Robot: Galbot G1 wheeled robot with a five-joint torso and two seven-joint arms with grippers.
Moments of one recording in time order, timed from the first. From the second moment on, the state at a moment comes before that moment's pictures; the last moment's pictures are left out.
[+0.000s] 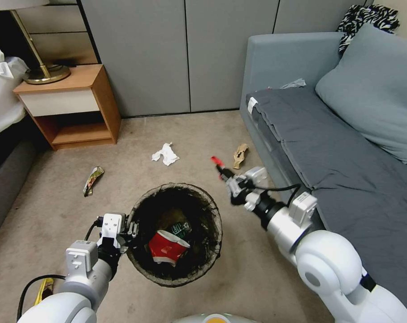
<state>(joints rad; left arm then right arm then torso) 1.80 -1.35 -0.65 -2.50 -0.22 0.63 0.01 -1.24 1.01 0.09 2.37 0.55 -0.47 0.00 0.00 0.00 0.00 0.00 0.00</state>
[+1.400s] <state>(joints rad) 1.79 -1.36 -0.64 -2.50 -0.21 0.63 0.02 -1.17 0.98 -0.16 2.32 0.48 -0.52 0.03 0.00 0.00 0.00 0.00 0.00</state>
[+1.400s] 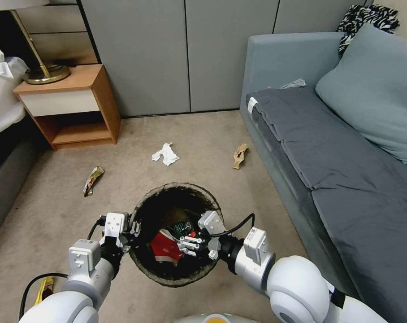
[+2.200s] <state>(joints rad) 1.78 -1.36 -0.64 -2.50 -0.21 0.64 0.03 -1.29 1.03 0.18 2.45 0.55 -0.34 0.09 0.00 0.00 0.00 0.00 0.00</state>
